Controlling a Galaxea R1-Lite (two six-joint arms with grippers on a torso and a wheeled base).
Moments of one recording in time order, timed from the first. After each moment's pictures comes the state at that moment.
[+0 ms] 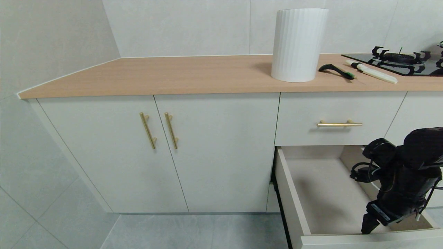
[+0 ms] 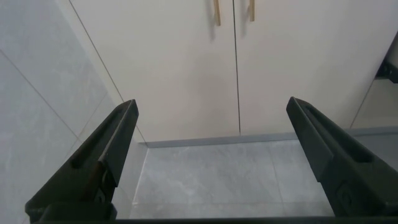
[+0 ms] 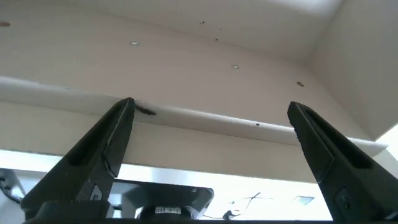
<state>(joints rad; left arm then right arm) 0.00 0.00 -0.06 0.07 0.05 0.15 0.09 1.90 -1.06 0.68 -0.09 -0.17</state>
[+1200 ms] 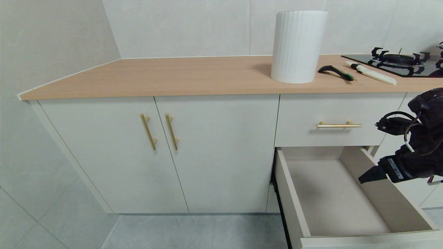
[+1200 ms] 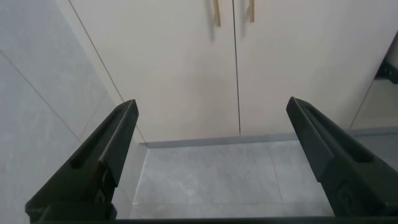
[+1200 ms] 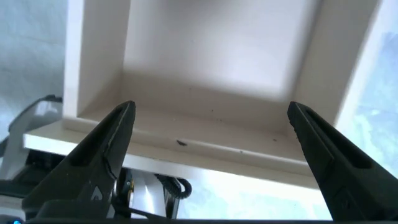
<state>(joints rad) 0.00 0.00 -0.06 0.07 0.05 0.15 0.07 1.60 -1.15 0.55 0.04 -0.10</state>
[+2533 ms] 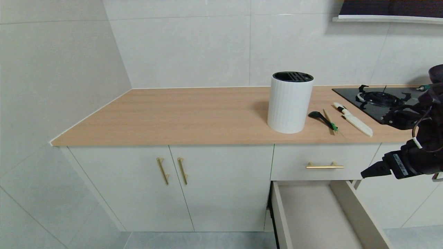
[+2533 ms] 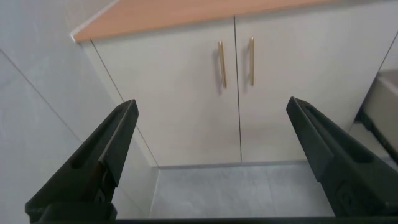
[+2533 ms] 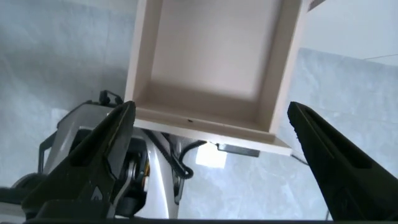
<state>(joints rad) 0.00 0.00 -0.06 0.07 0.05 0.15 0.07 1.56 -1.15 0.53 0.04 -0.09</state>
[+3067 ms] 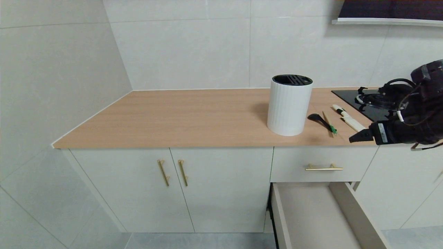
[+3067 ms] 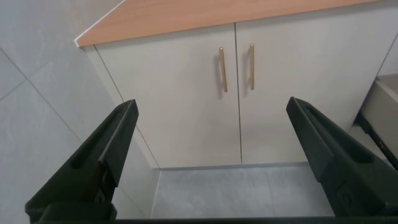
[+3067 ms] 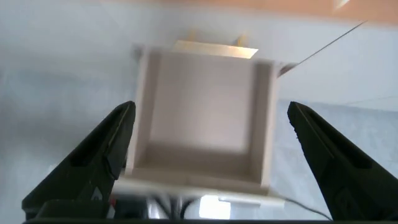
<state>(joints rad) 0.00 0.00 -0.06 0.07 0.05 0.15 0.06 1.67 -1.30 0.33 -0.03 -0.01</state>
